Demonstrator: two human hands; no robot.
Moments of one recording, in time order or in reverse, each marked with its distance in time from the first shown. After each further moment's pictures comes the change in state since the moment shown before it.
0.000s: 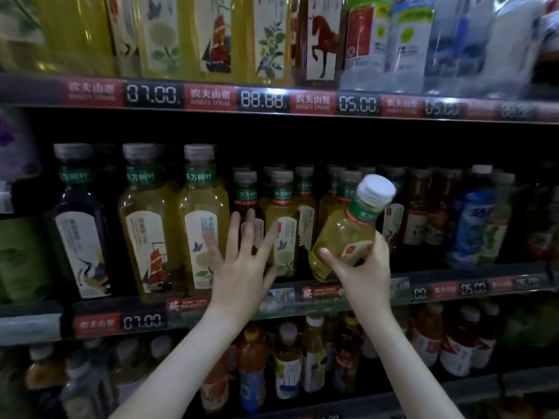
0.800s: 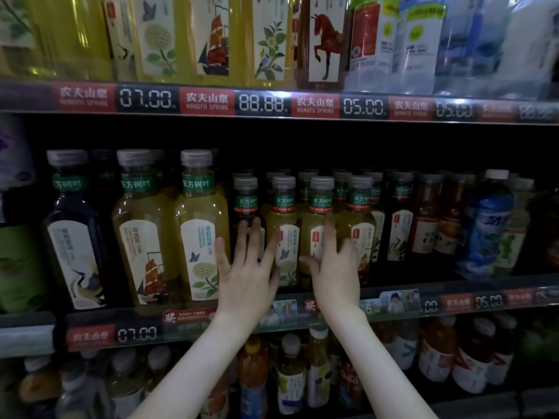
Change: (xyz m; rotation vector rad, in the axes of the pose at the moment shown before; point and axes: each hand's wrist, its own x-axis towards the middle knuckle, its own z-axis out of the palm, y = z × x) left_hand 0.009 0.008 0.019 0.099 -0.020 -0.035; right_hand 0.021 0.022 0.057 -0.546 -0.091 -0.241
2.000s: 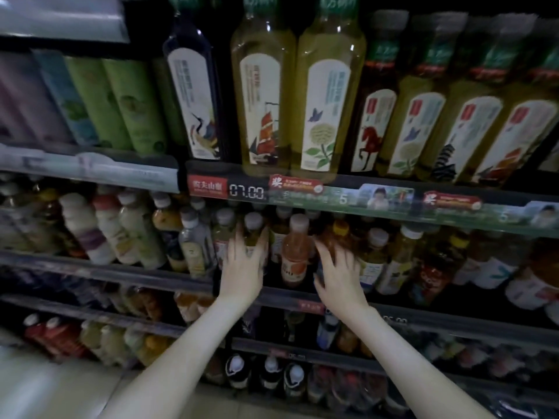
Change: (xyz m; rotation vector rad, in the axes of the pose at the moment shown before) left_hand -0.249 -0.107 0.055 -0.218 -0.579 -0.379; right_hand -0.193 -0.005 0.126 -0.090 -0.647 -0.294
